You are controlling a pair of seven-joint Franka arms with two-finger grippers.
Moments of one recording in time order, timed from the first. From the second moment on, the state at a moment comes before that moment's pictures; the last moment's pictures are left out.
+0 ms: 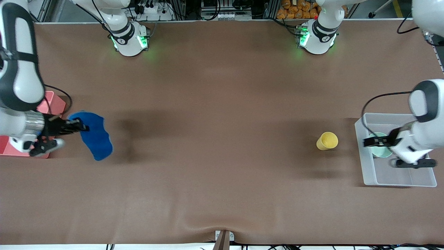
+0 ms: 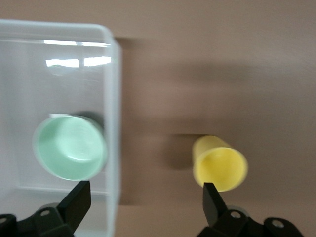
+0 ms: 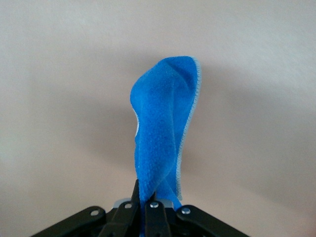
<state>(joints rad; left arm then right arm) 0.10 0.43 -0.09 -1.58 0.04 1.89 -0.01 -0.10 0.31 -0.06 -1.65 0.26 1.66 -0.50</state>
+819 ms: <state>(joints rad) 0.01 0.53 -0.08 -1.71 0.07 2.05 -0.14 -0.32 0.21 -0.07 -1.52 -0.25 1.35 -0.60</state>
